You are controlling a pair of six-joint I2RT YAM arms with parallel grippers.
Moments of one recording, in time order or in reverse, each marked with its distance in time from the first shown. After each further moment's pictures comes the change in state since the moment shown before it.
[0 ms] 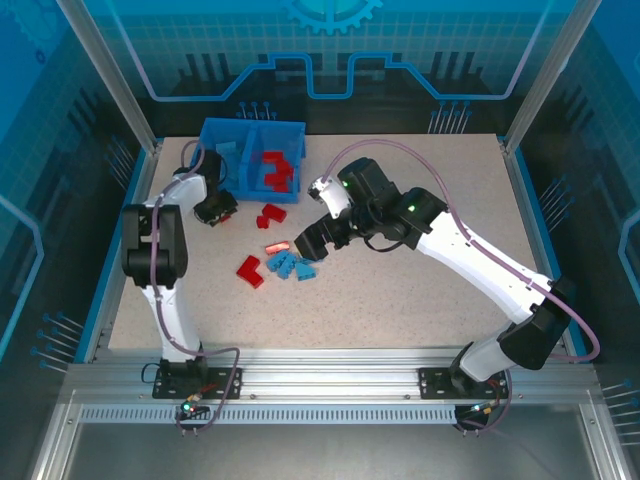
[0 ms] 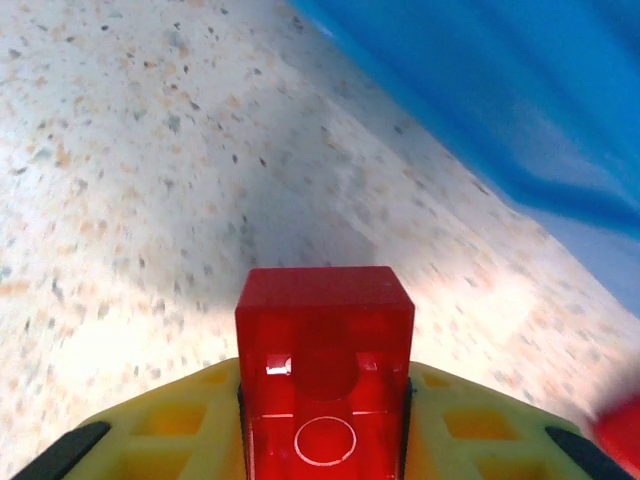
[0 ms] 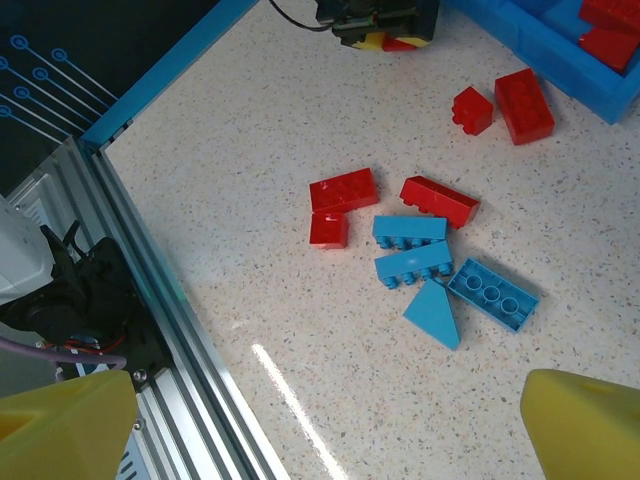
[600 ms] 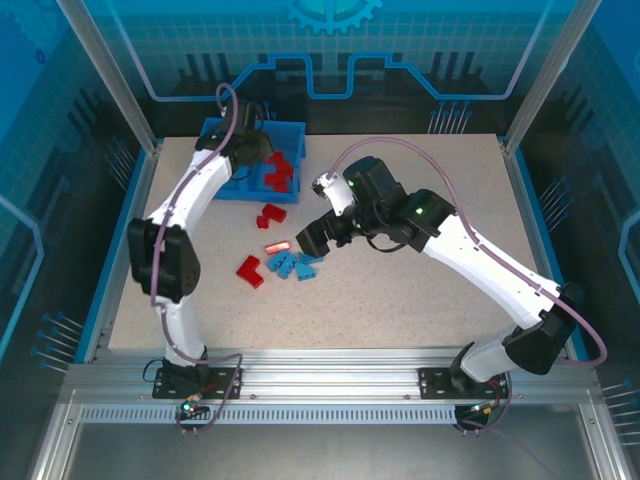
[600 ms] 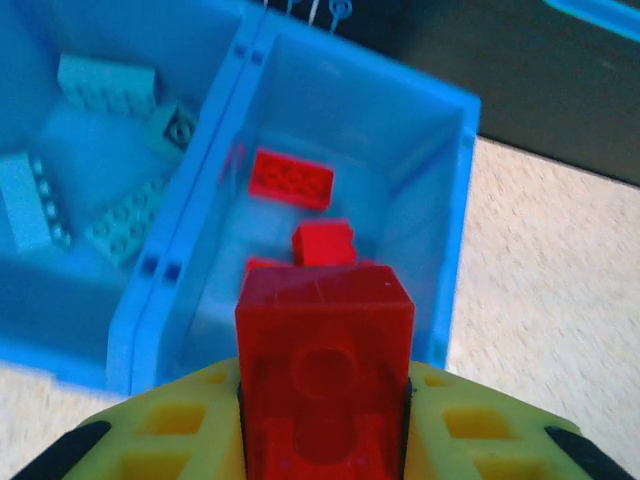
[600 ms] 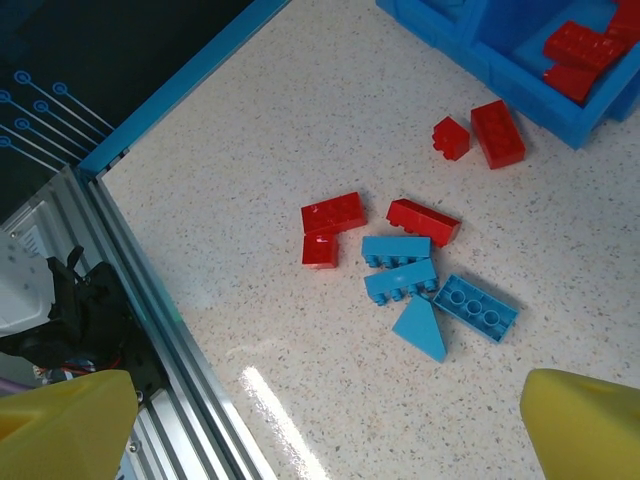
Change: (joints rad) left arm -0.232 0.048 0.466 0.076 -0.144 0.165; right arm 0.003 -0.055 -0.014 0.024 0.048 0.024
